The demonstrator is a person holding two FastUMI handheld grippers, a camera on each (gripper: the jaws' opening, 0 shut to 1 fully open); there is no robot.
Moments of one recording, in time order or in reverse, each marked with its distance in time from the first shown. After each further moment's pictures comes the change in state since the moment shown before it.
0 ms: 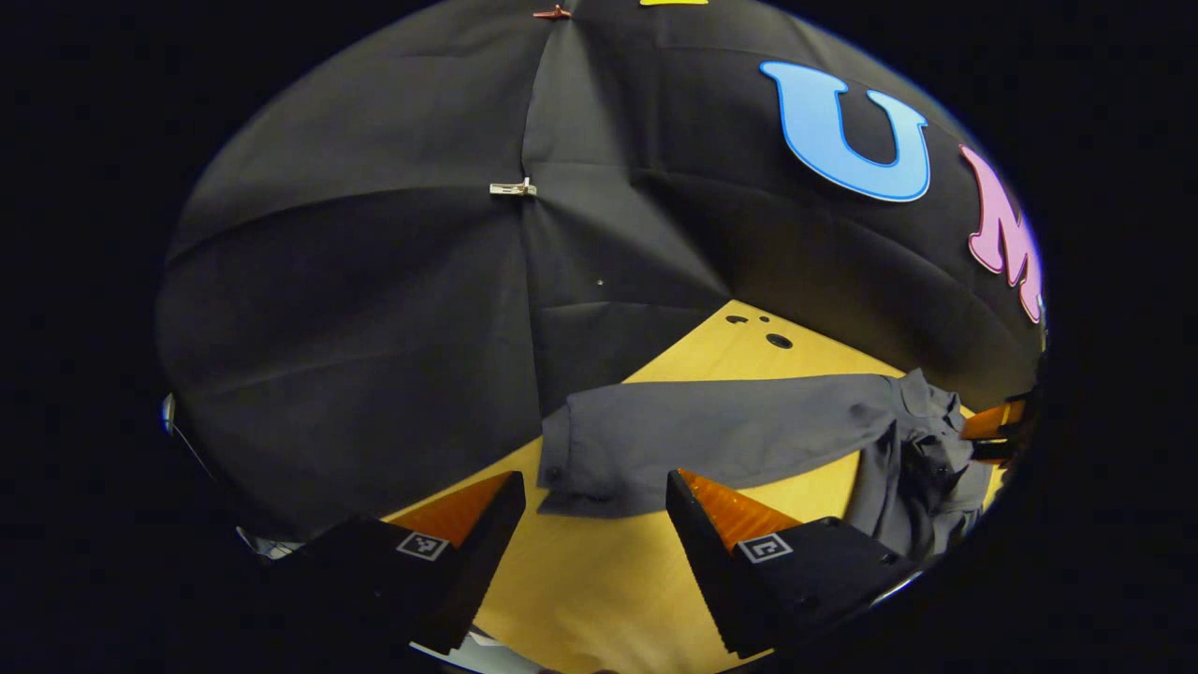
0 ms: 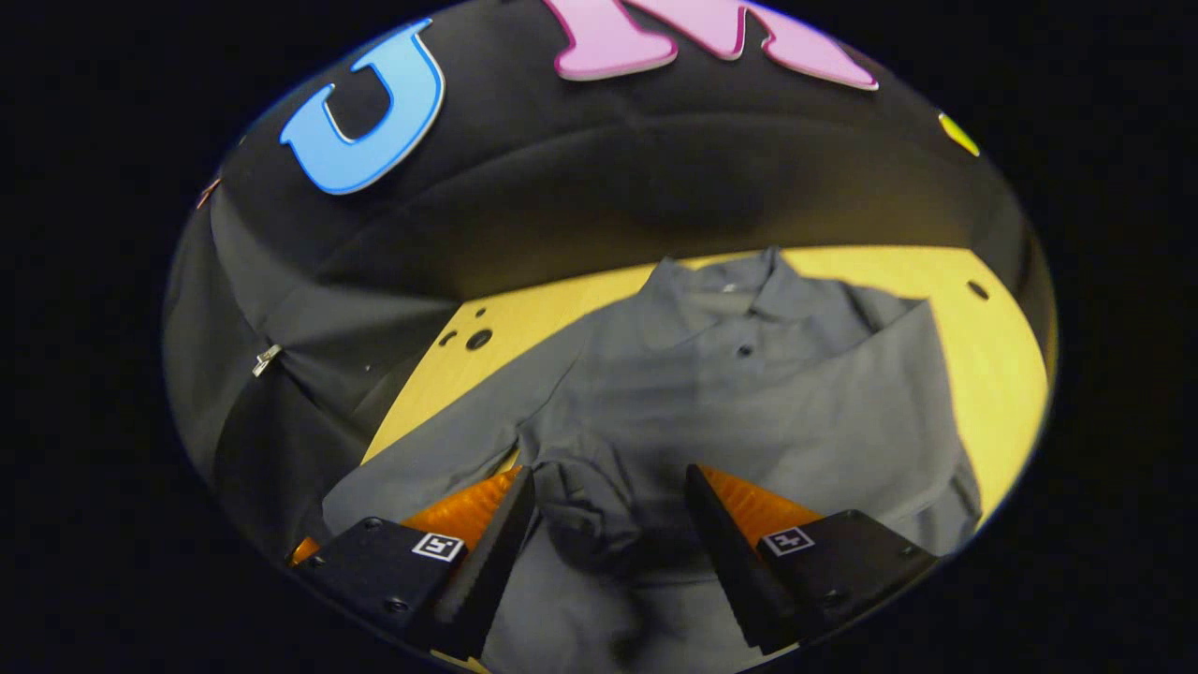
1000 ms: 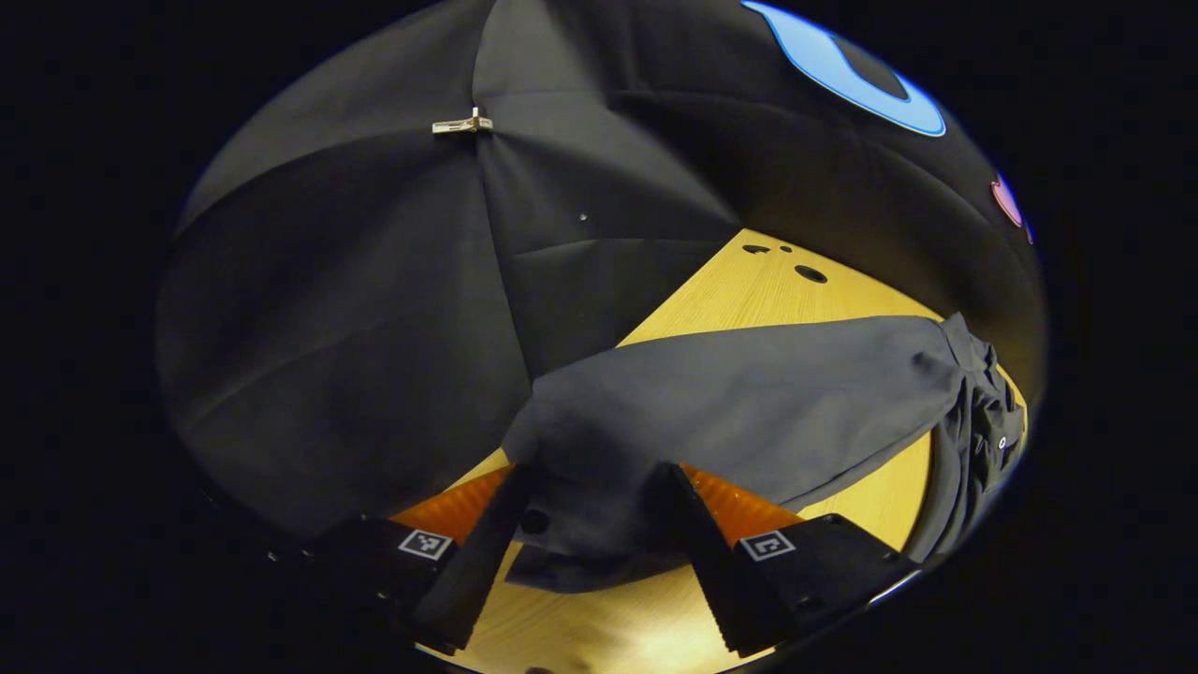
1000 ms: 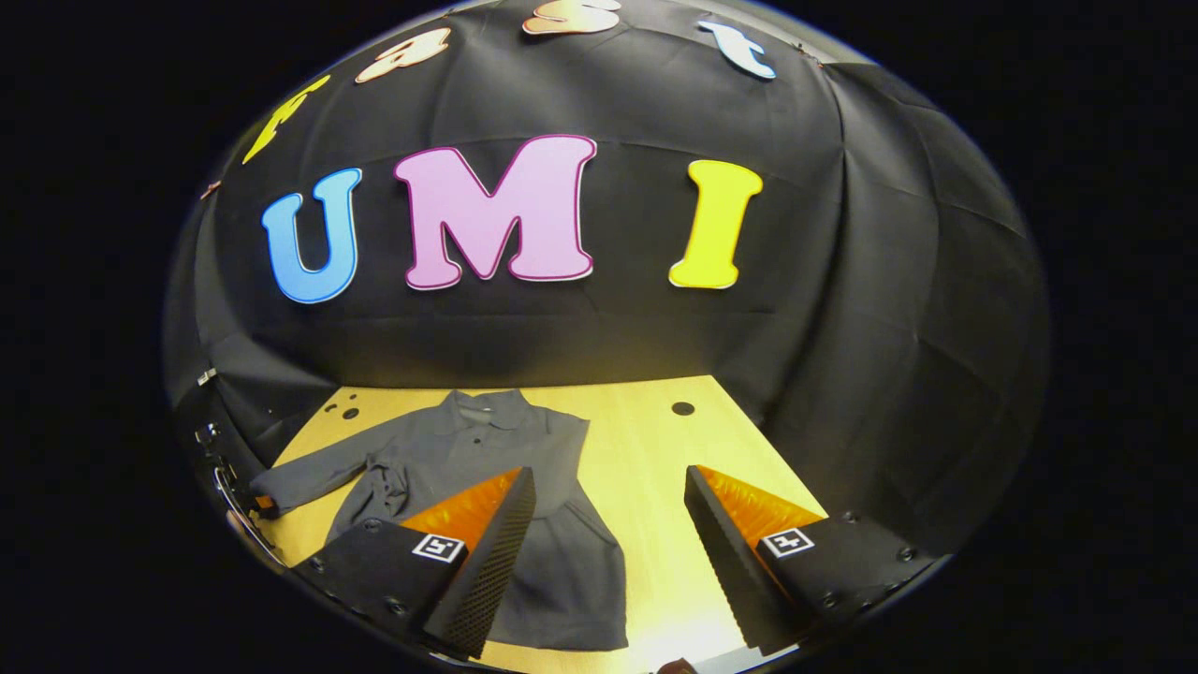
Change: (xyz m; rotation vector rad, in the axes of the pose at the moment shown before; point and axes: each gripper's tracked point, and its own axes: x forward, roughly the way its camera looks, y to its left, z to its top) left arm 0.091 -0.008 -0.033 0.119 0.188 0.001; right arm -0.344 -0.212 0.052 -0.129 -0.336 -0.434
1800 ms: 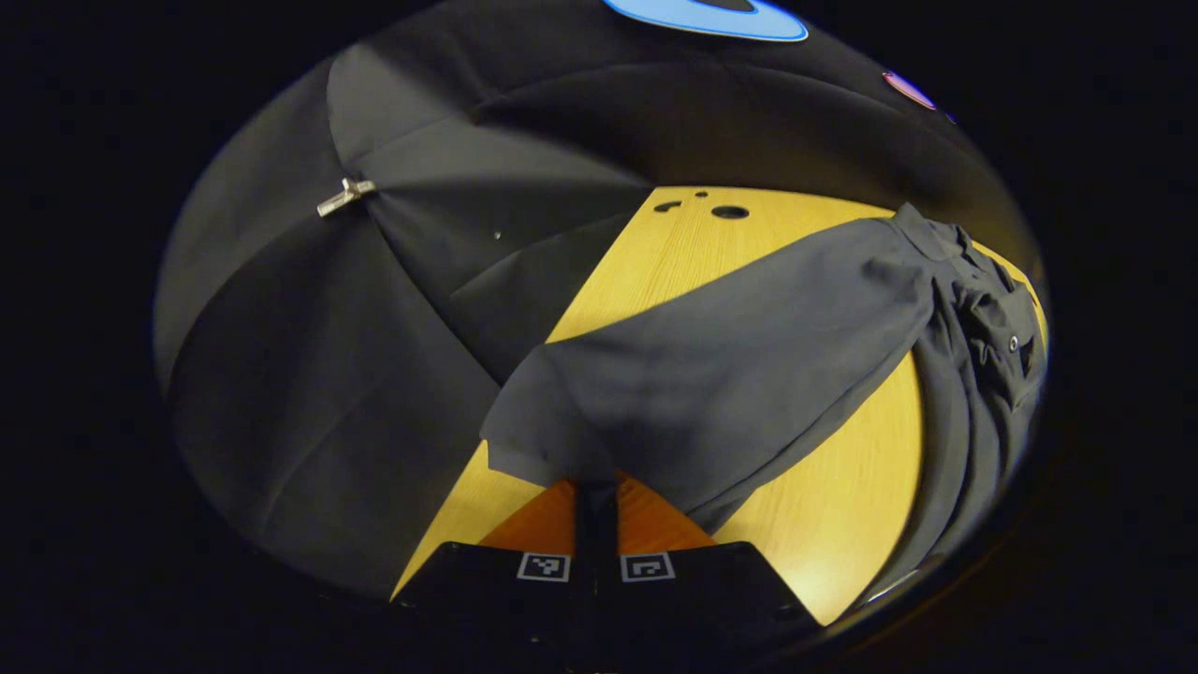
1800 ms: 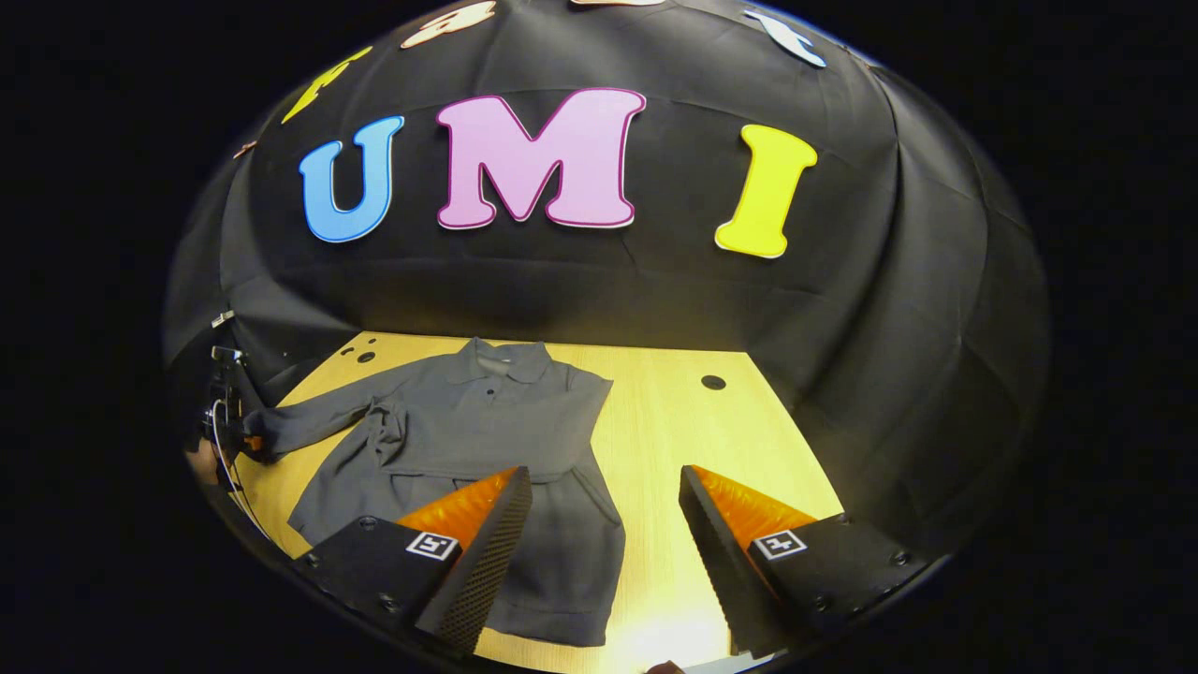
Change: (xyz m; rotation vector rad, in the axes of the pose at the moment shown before) left arm -0.028 -0.062 0.030 0.317 0.005 -0.024; right arm 0.038 0.009 -0.055 -0.065 0.105 0.129
